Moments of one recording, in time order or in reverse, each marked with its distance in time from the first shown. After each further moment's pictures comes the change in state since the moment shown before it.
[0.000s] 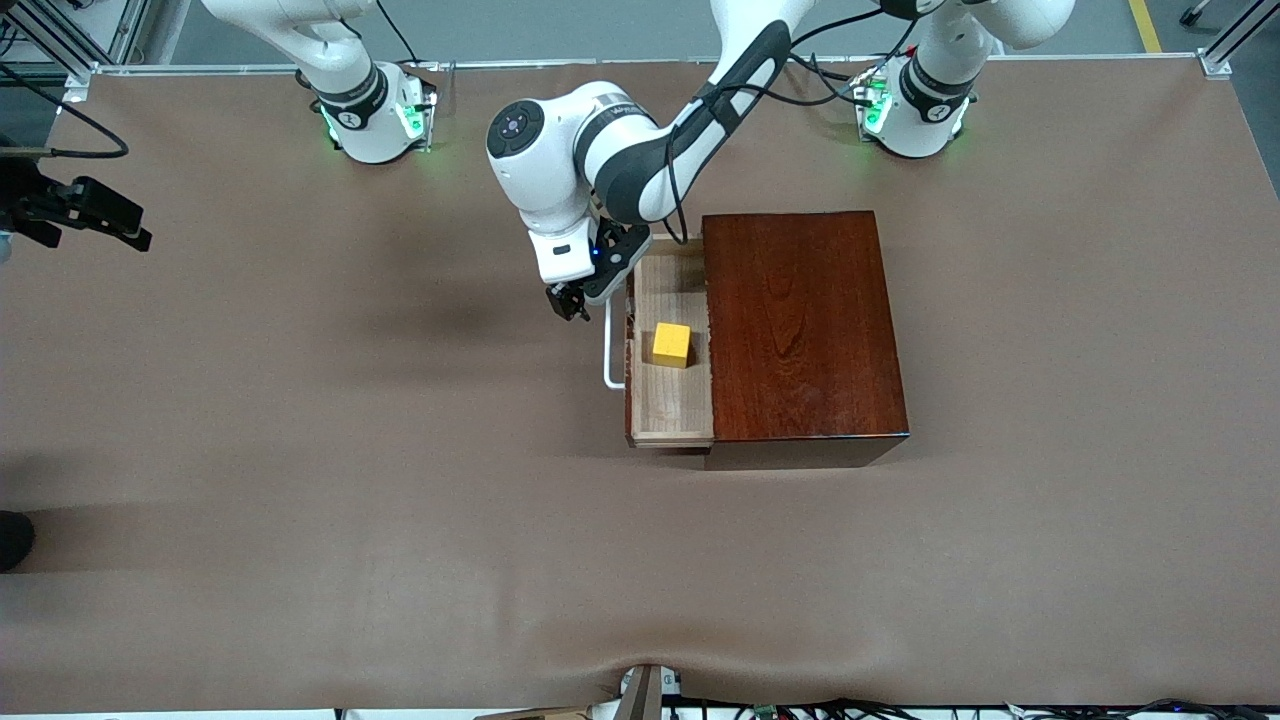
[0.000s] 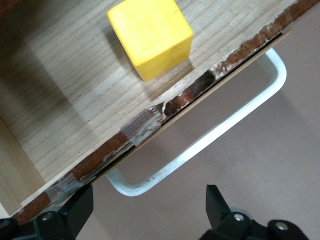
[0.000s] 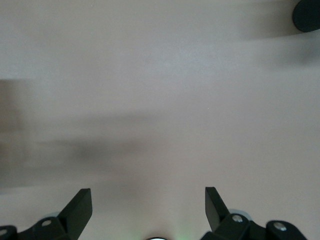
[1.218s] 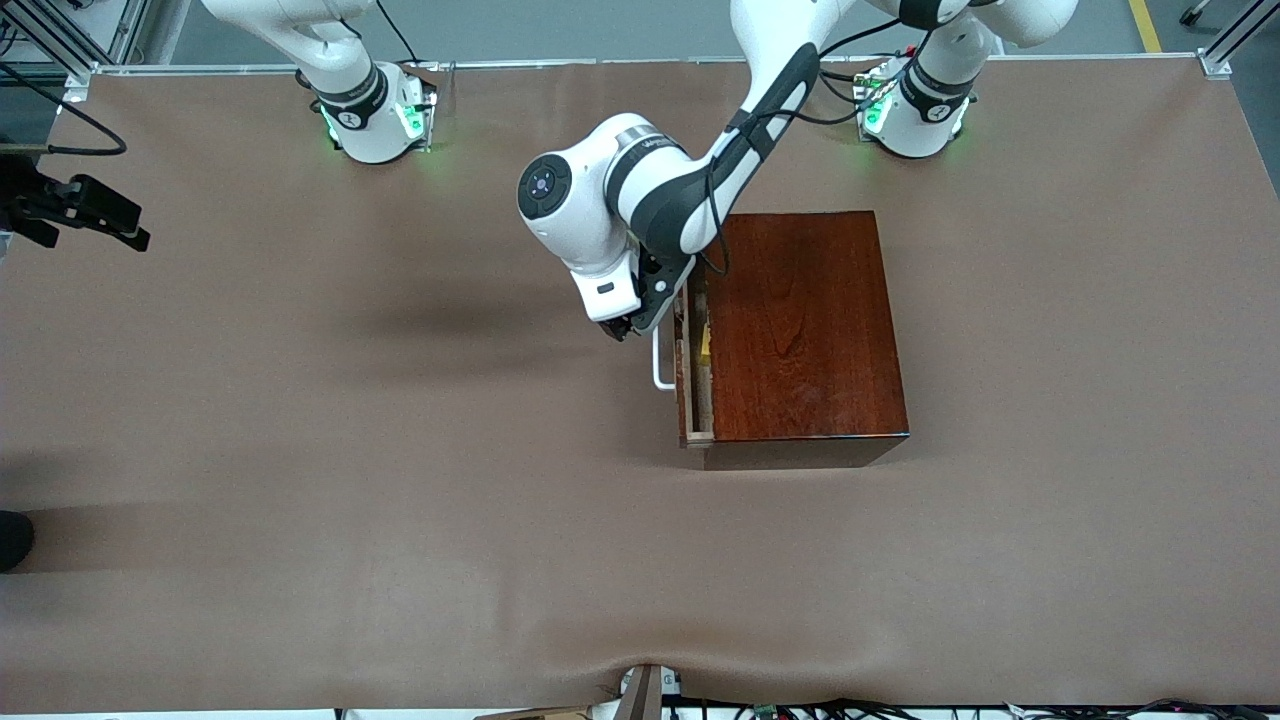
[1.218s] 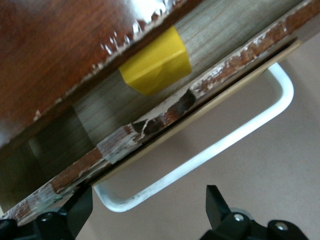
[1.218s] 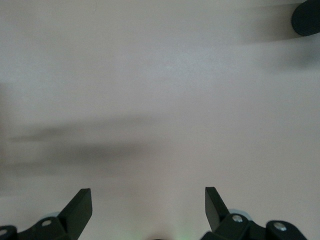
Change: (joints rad) left arm 0.087 0.001 0.009 0.004 -0.017 -0.172 0.048; right arm 0.001 0.000 0.003 0.008 0.002 0.003 0.003
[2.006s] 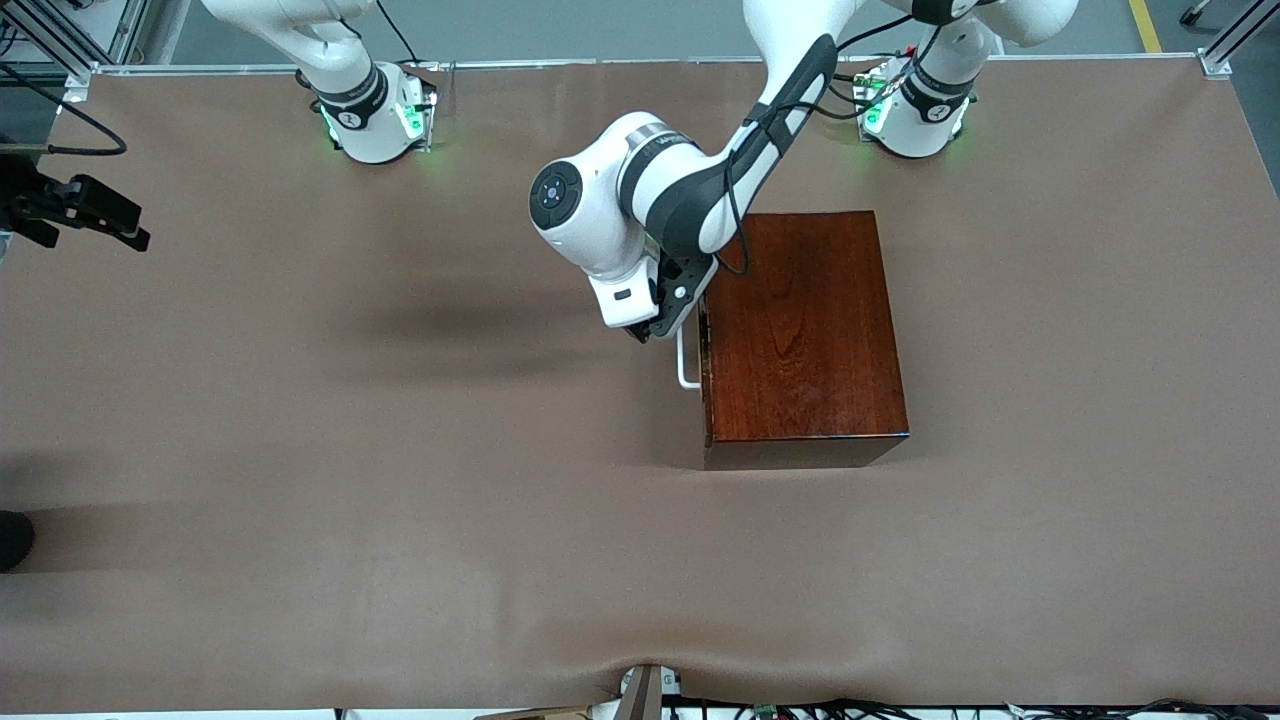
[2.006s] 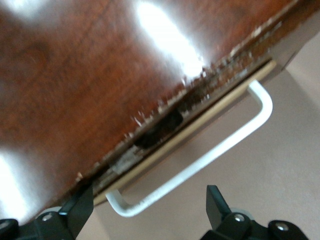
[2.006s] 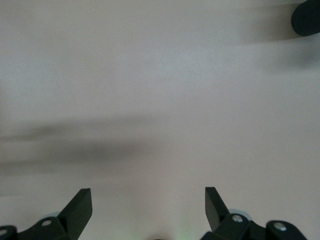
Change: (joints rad) left arm 0.016 -0.035 0.016 -0.001 0.038 -0.097 0.104; right arm 0.000 0.000 0.000 0.000 0.000 0.000 0.000
